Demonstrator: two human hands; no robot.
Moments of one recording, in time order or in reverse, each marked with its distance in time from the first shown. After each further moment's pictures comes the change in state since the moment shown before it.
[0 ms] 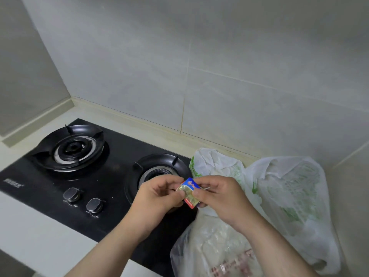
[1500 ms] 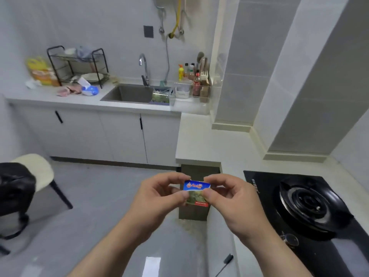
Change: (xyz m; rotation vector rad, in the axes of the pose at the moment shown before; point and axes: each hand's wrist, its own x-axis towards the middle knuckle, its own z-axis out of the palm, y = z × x) left_hand -0.340 0.094 -0.275 -0.056 1.204 0.277; right_hand -0.060 -0.132 0.444 -0.006 -1.038 -0.317
